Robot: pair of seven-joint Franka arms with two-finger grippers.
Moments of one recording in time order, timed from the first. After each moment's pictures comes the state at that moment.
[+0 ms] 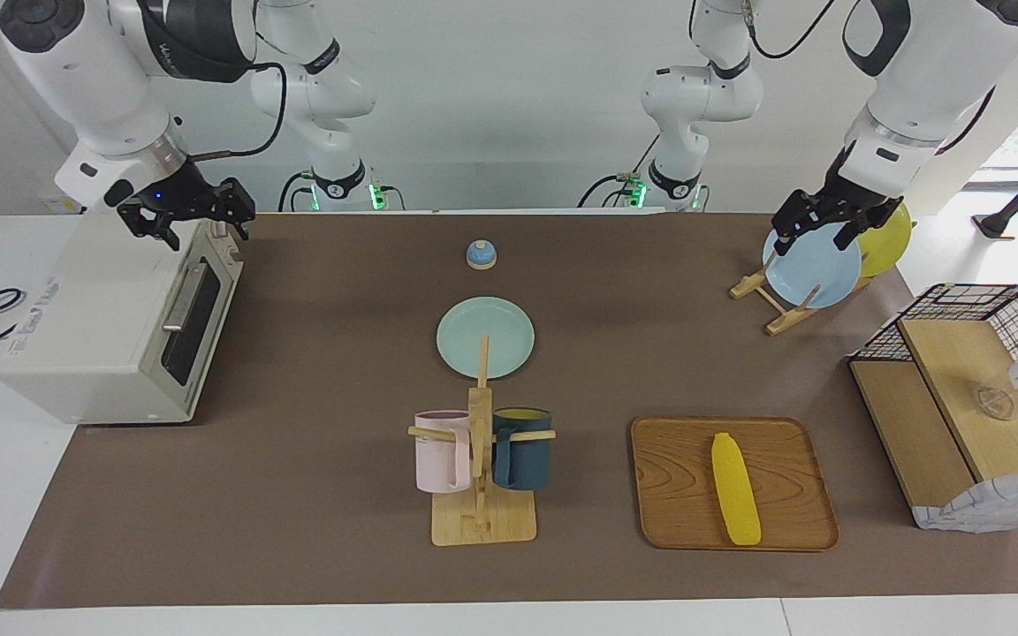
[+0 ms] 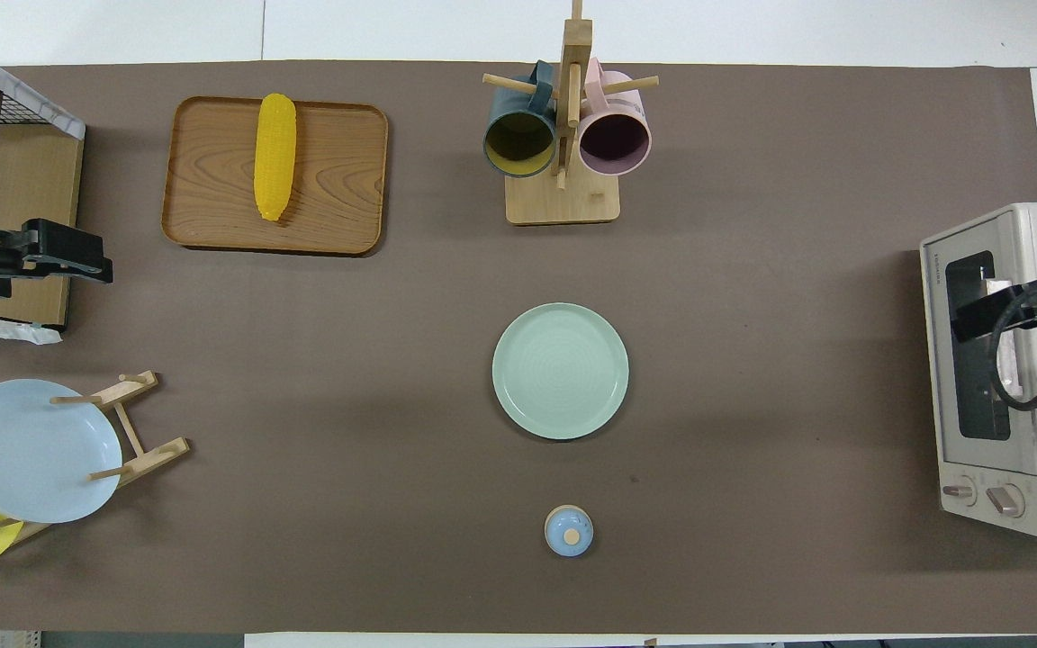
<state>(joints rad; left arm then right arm) -0.14 -0.03 0.04 -1.63 -0.04 1.60 -0.14 -0.02 -0.03 -0.03 -1.67 -0.04 1.50 -0.24</state>
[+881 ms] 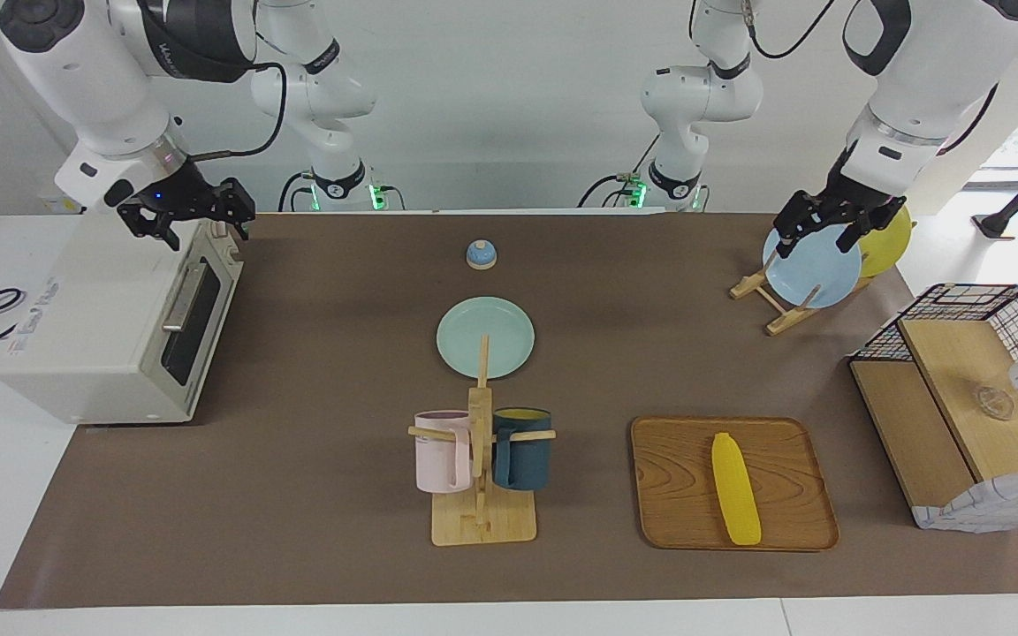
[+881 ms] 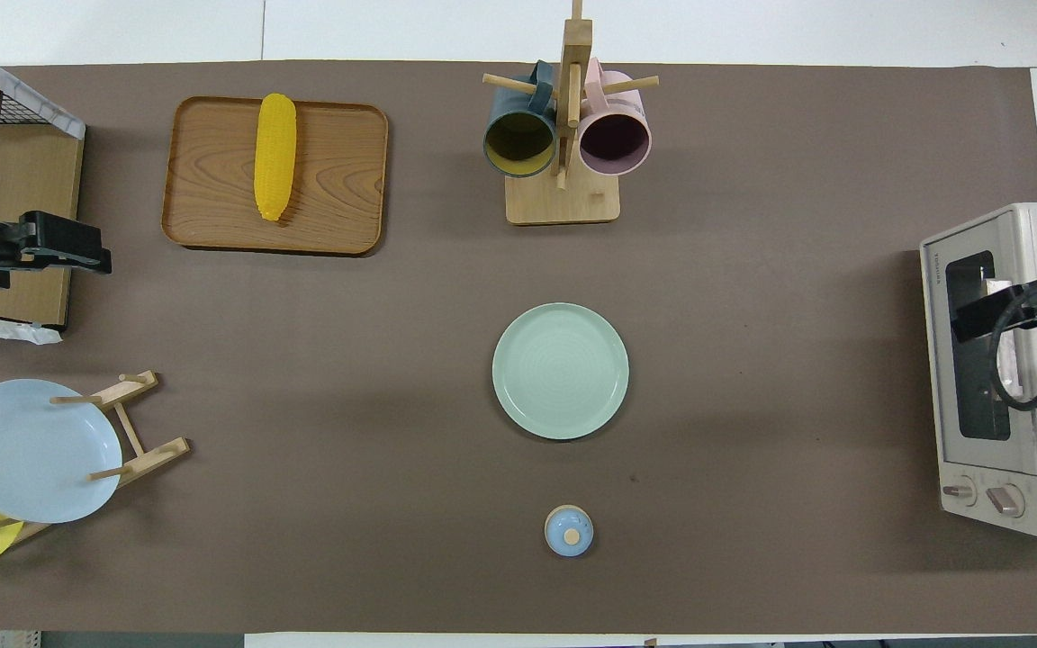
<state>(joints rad) -0.14 -0.03 0.04 -1.63 -0.04 1.63 -0.14 -0.02 -0.03 -0.03 -1.67 -0.04 1.50 -0.24</state>
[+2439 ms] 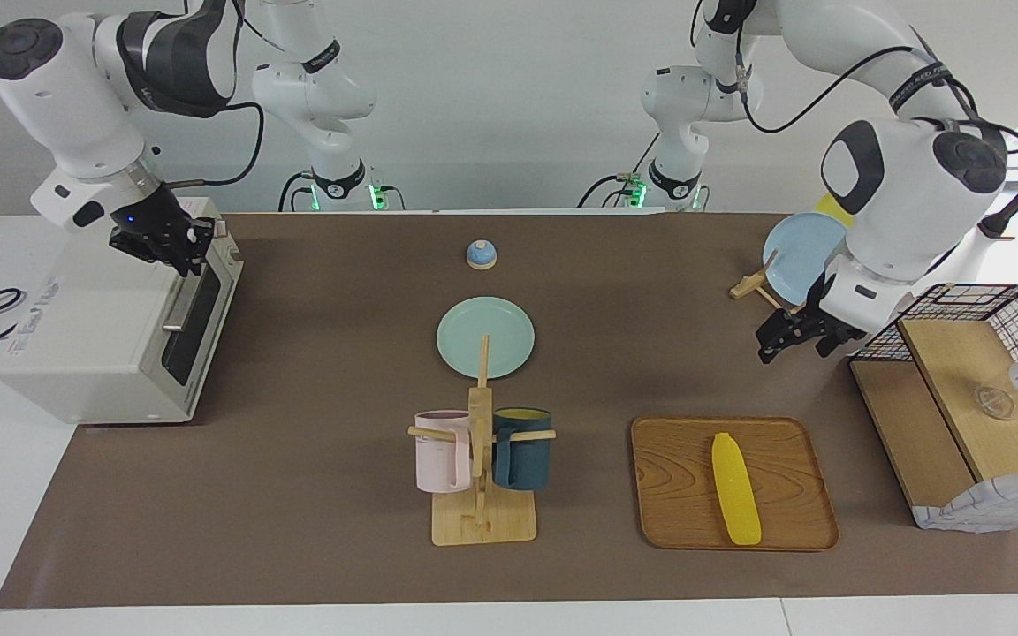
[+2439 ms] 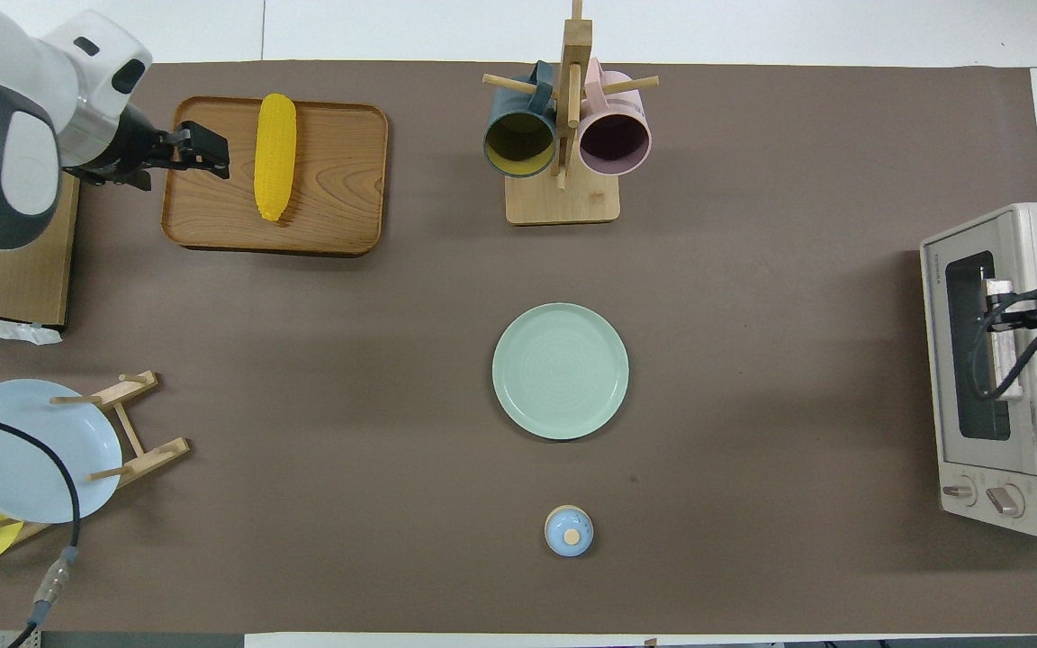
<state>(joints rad) -0.15 0.43 0.03 -1.43 -0.08 1.93 -0.14 -0.11 -0.09 -0.04 -1.96 -0.04 1.84 -0.13</state>
